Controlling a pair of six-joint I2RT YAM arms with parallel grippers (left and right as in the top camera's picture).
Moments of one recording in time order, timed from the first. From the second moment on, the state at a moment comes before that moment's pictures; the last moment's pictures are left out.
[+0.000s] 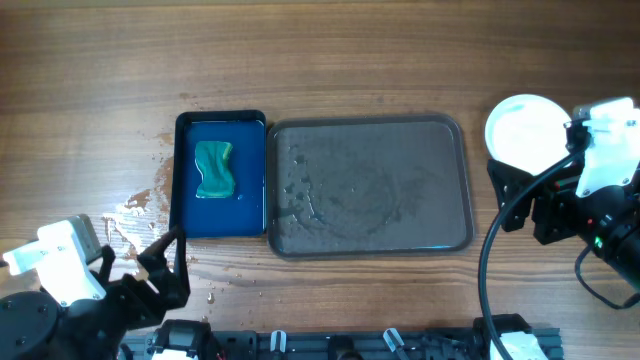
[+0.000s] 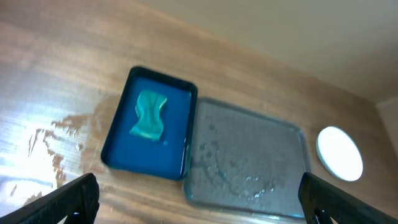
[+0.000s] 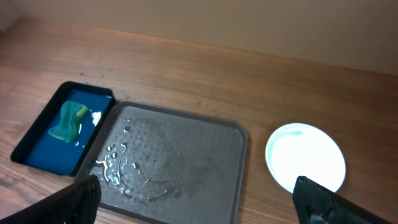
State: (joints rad) left arm -0.12 0.66 1.52 -1.43 0.00 -0.45; right arm 0.10 1.01 1.79 -1.40 -0.16 -0.08
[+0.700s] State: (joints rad) left arm -0.12 0.66 1.52 -1.49 0.00 -0.46; right arm 0.10 1.02 1.79 -1.41 -0.18 0.01
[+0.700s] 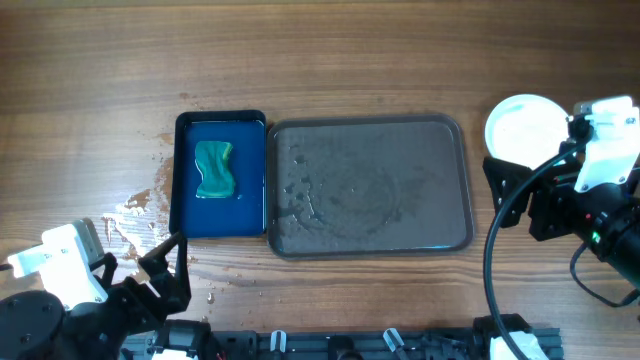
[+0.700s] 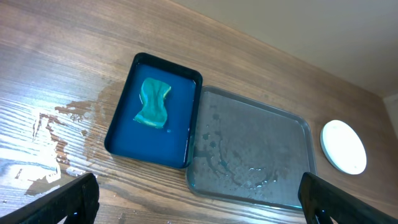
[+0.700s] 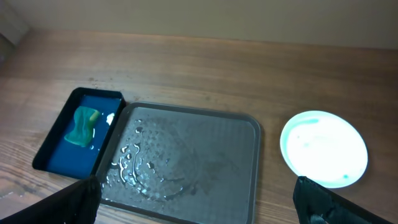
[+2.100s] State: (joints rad) left arm -0.12 0.66 1.52 -1.49 0.00 -0.46; right arm 0.10 0.02 0.32 -0.26 -0.34 0.13
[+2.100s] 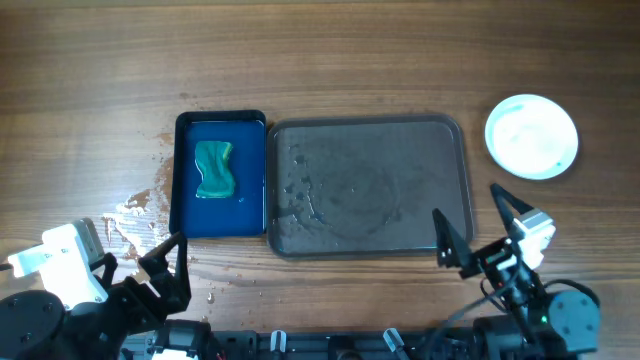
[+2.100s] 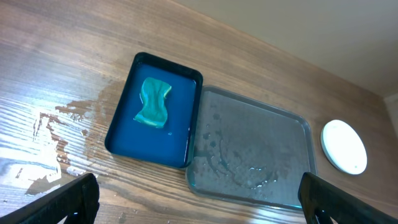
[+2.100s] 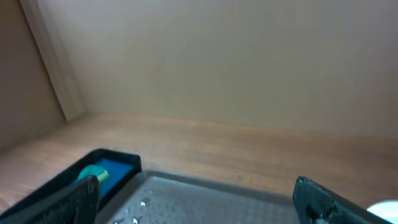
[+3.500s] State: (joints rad) left arm -0.12 0.66 1.52 -1.49 0.00 -0.46; right arm 0.10 0.02 0.01 0.00 -0.09 -0.08
